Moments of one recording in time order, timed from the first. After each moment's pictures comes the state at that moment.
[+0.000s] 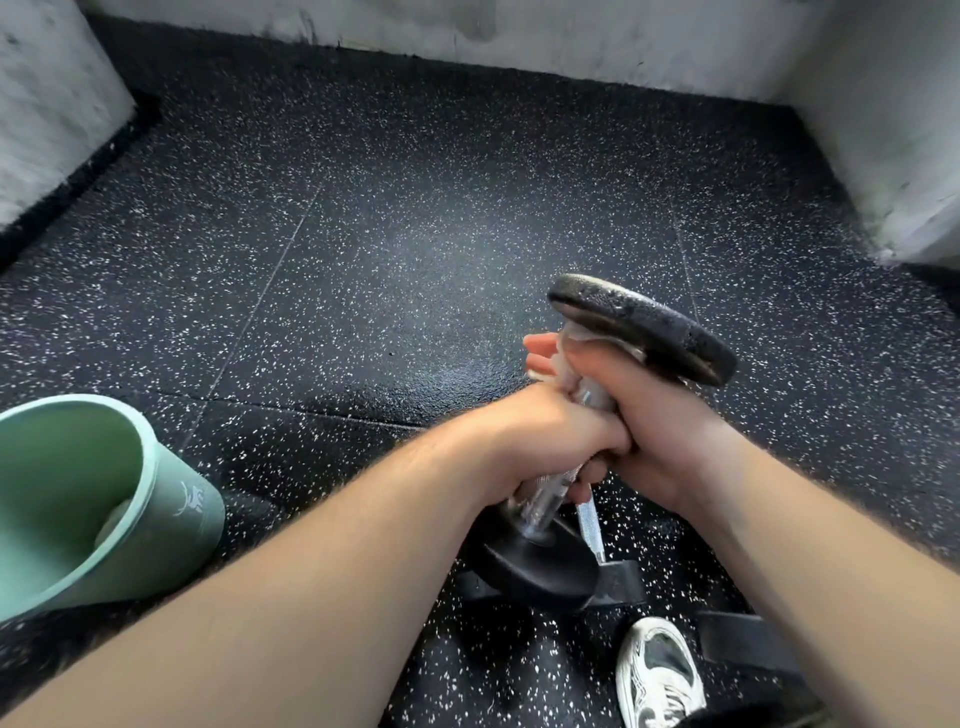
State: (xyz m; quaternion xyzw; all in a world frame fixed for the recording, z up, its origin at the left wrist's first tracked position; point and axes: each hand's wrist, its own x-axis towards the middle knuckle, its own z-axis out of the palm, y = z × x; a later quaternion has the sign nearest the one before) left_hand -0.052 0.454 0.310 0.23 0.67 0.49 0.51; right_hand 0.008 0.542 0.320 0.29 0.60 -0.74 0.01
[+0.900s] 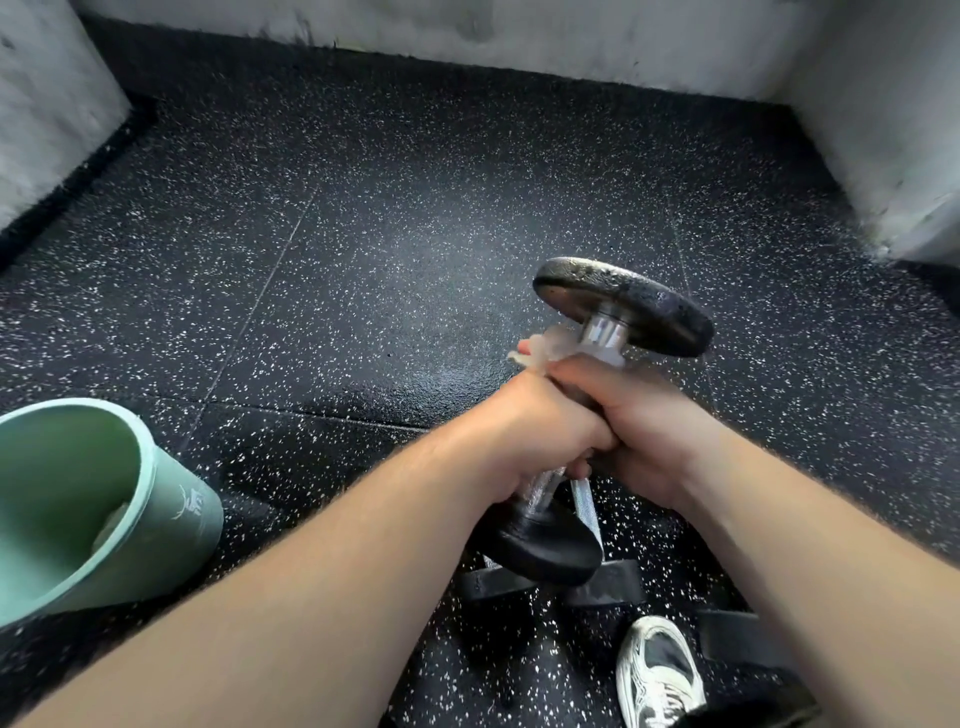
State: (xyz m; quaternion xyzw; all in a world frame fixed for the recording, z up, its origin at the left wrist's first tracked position) left_hand -0.053 0.458 0.307 0.20 0.72 0.50 0.44; right_hand 0.003 0.542 0.315 0.29 0.57 -0.76 0.00
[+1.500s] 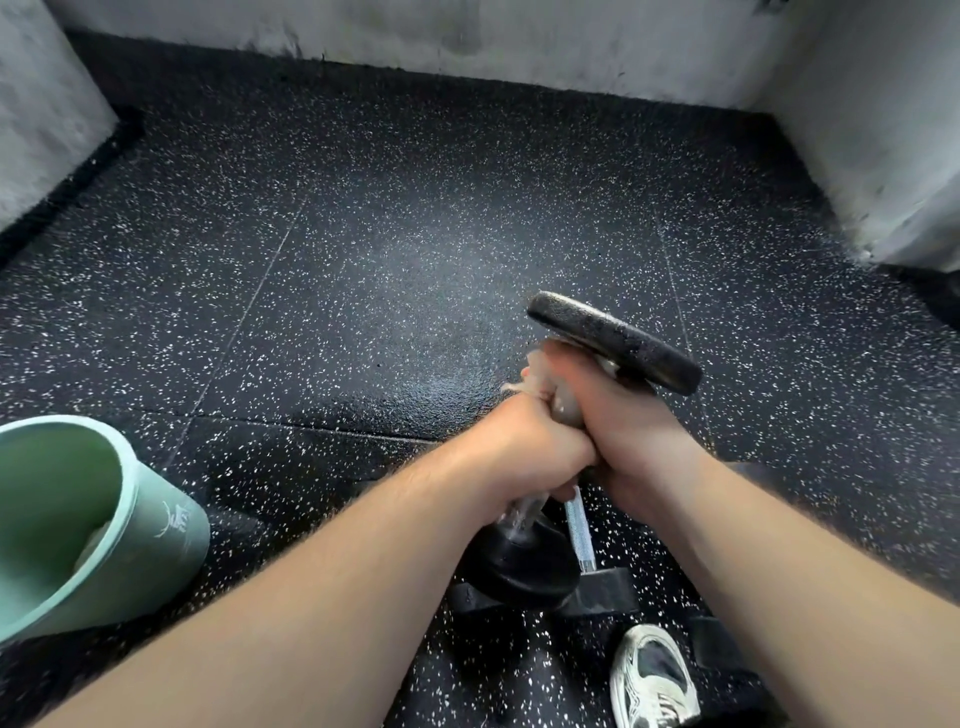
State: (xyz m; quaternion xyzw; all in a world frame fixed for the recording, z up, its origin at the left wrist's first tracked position) left_hand -0.047 0.460 0.300 0.21 0.73 0.50 0.42; right_hand -0.001 0.537 0.310 0.41 0.58 -0.70 -0.10
